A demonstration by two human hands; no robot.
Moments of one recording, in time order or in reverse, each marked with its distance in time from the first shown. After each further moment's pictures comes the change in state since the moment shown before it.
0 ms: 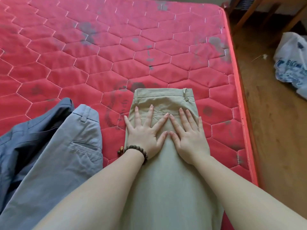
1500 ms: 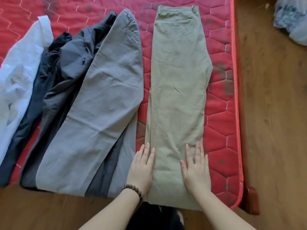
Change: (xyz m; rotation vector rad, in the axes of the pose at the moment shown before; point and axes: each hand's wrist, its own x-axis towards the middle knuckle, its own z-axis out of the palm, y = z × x) left_hand -0.595 0.031 -0.059 -0.162 -0.234 0.019; right_hand -0.559 -0.178 0.023 0.167 -0.274 0.320
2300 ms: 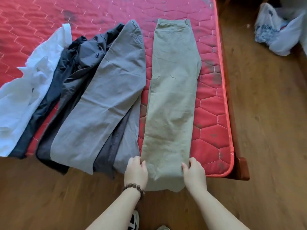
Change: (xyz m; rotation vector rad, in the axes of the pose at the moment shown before) left_hand -0.110 0.020 0.003 -0.531 0.113 -0.537; right_hand -0.116 -0.012 0.012 0.500 0.020 0.318
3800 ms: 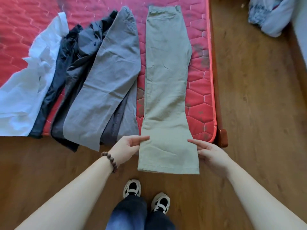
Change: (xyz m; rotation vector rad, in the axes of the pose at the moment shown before) left_hand -0.047 0.023 -0.112 -0.415 -0.641 0.088; right_hand -0.063 0.034 -0.125 0.729 -0.621 0.048
